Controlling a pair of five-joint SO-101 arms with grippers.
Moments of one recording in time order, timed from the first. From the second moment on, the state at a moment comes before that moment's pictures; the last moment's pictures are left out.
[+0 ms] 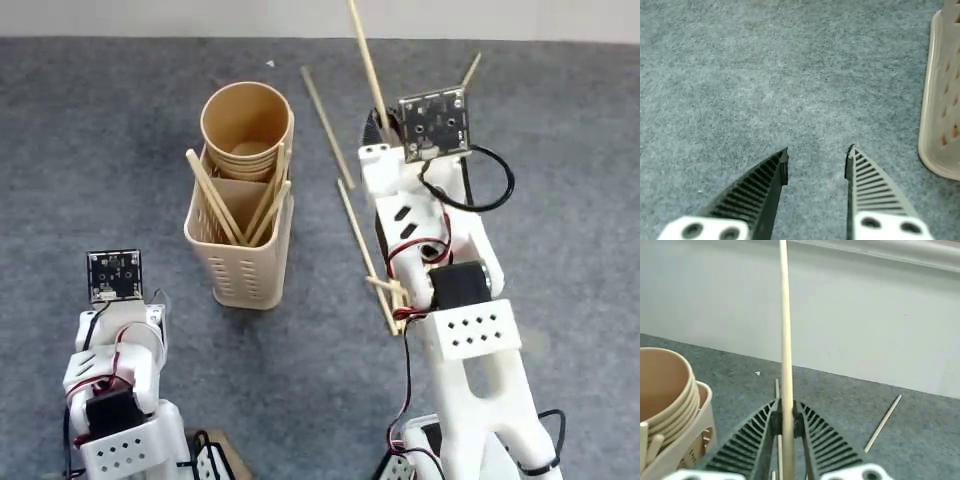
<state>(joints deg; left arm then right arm) -25.2 -103.8 93.8 60.1 -8.6 -17.2 -41.1 38.8 17.8 6.4</state>
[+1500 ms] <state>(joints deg) -24.1 -103.8 93.8 60.1 -8.6 -6.8 -21.9 61.1 38.9 52.8</state>
